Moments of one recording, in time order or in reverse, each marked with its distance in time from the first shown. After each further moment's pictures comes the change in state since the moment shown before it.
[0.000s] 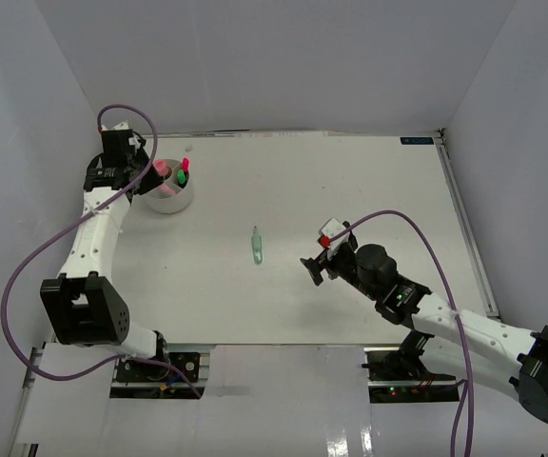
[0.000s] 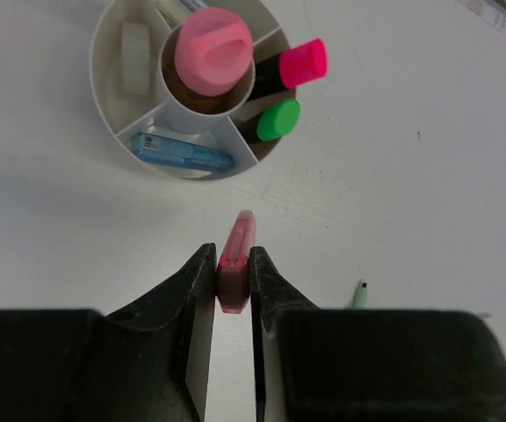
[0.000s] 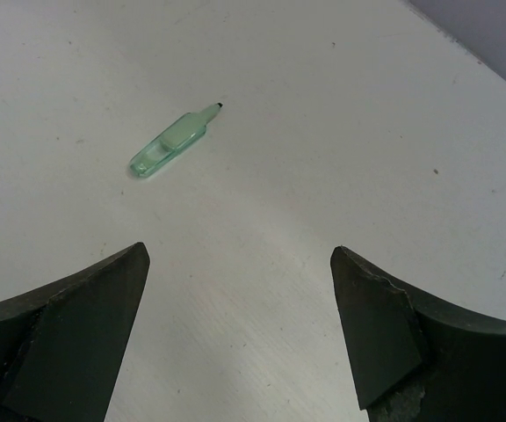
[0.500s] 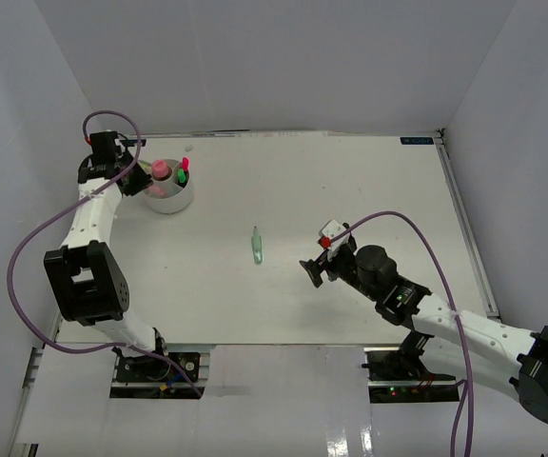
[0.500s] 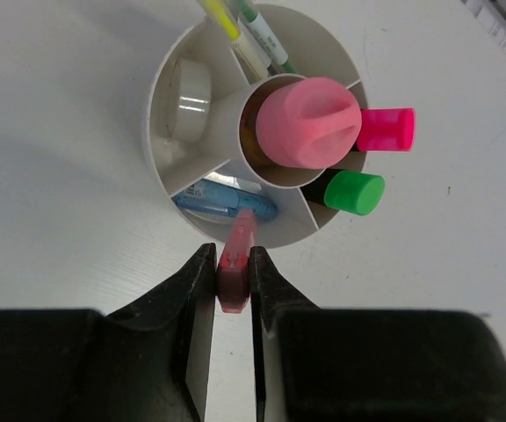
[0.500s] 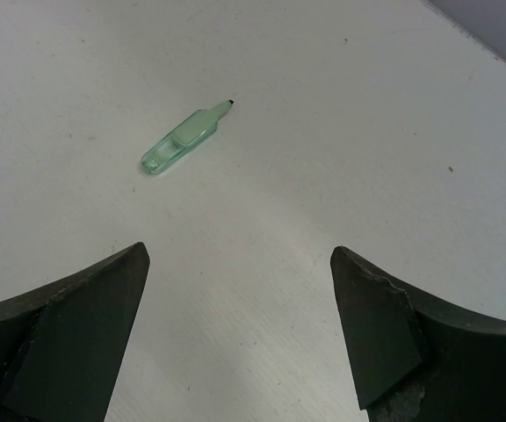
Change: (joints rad) left arm 0.142 0.179 0.014 0.093 0.082 -0.048; right arm 0.000 -0.003 -0.011 0.006 -0.023 0.023
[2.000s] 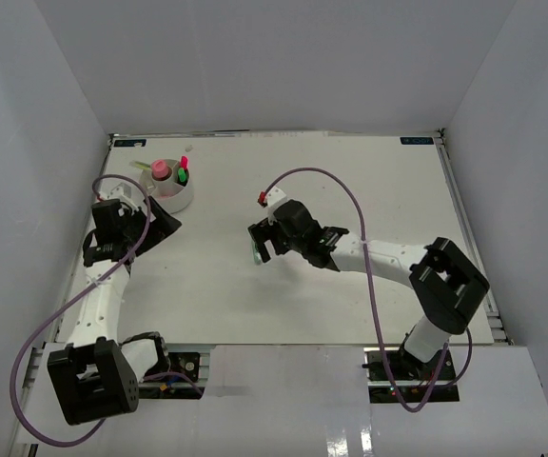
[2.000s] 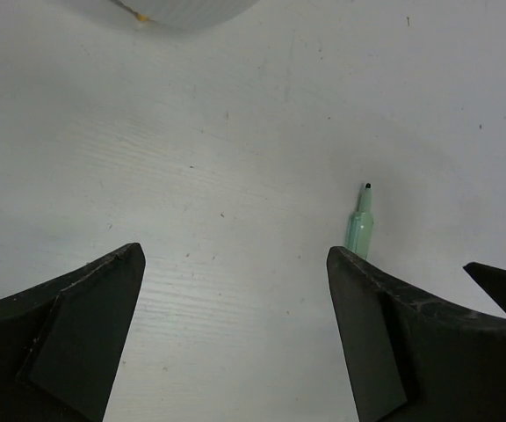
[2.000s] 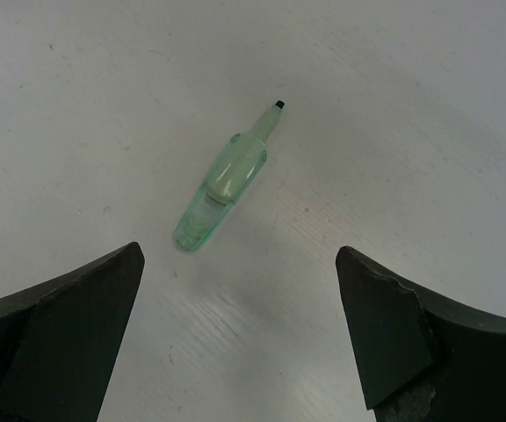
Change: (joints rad) left arm 0.028 -0.578 -0.666 0.195 0.258 0.020; right arm 0.026 0.707 0.567 -0.222 0.020 0.279
